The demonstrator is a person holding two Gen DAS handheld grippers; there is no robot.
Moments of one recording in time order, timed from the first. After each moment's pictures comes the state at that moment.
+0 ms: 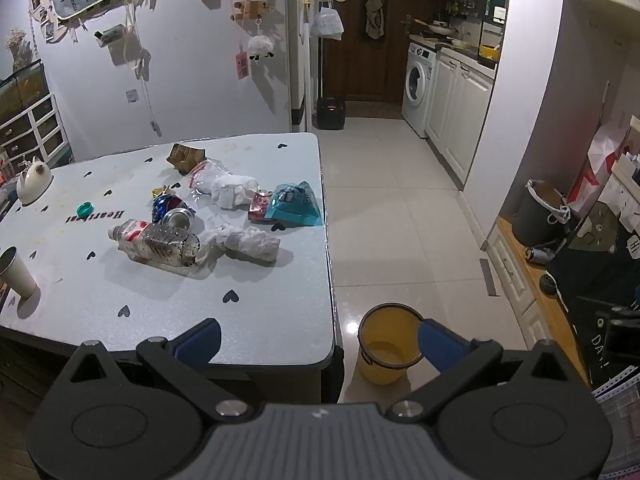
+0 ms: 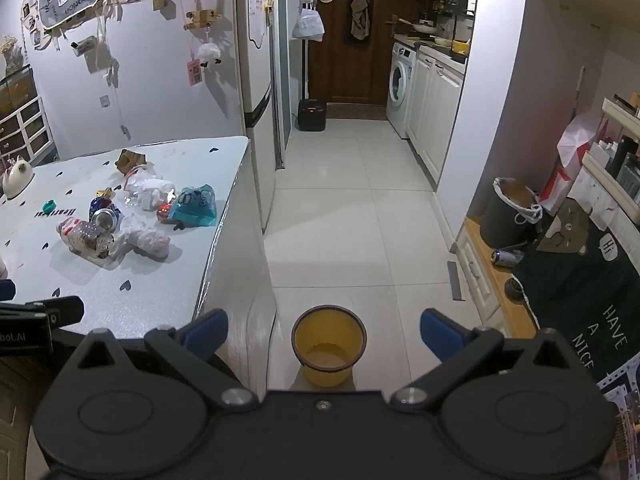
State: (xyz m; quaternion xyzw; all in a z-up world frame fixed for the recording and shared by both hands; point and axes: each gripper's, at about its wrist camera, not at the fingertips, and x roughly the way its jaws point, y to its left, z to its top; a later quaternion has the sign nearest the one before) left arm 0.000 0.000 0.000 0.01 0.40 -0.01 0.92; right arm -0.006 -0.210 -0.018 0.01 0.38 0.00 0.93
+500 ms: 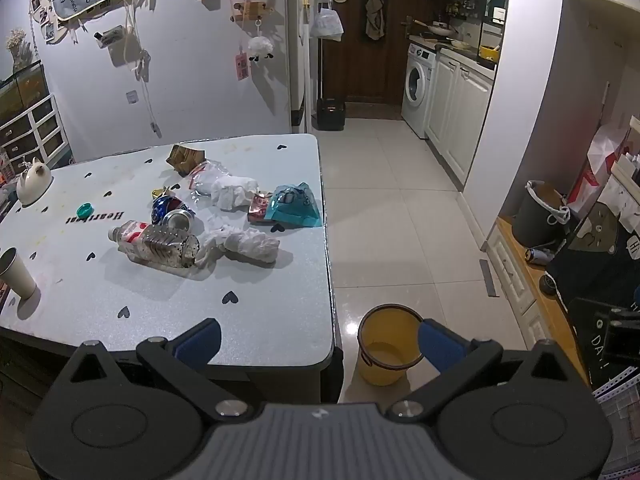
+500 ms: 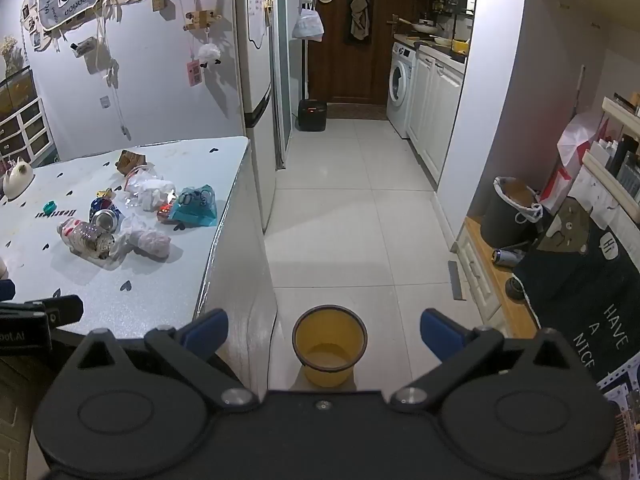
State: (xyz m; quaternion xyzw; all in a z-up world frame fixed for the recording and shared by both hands) left arm 0.000 0.000 0.000 0.01 0.40 -0.01 0.92; right arm -0.005 -0.211 -0.018 0.01 0.38 0.00 0.93
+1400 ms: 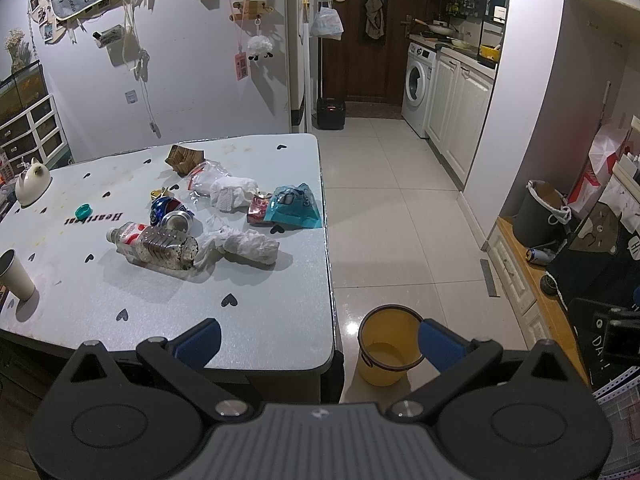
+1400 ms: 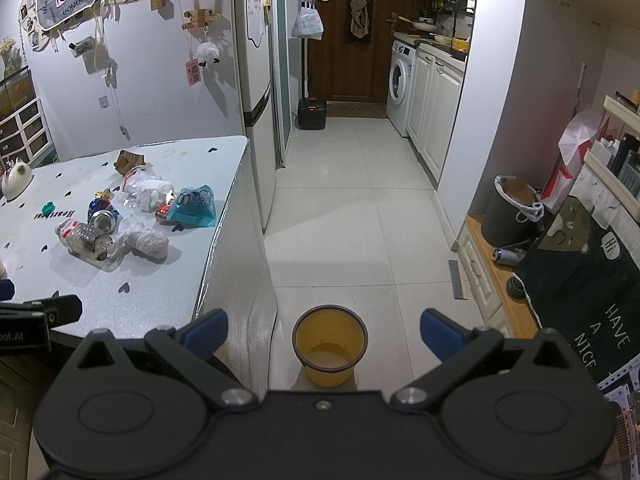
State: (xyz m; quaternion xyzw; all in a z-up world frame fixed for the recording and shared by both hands) left arm 0.000 0.000 0.000 0.01 0.40 -0.01 0.92; right arm 0.001 -0.212 -0.018 0.01 0.38 0.00 0.93
